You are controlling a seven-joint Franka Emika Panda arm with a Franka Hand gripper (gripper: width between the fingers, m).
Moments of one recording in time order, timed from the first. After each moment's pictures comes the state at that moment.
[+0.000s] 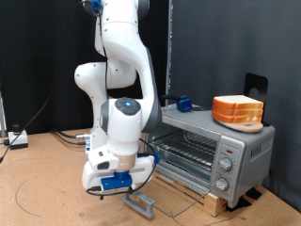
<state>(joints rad) 0.04 0.26 -0.24 -2.45 -0.02 2.59 0.58</state>
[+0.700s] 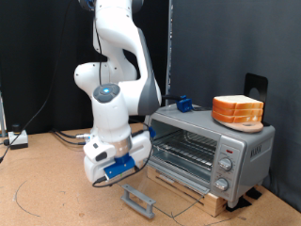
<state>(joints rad) -0.03 0.11 -0.20 -2.44 0.34 2.28 0.14</state>
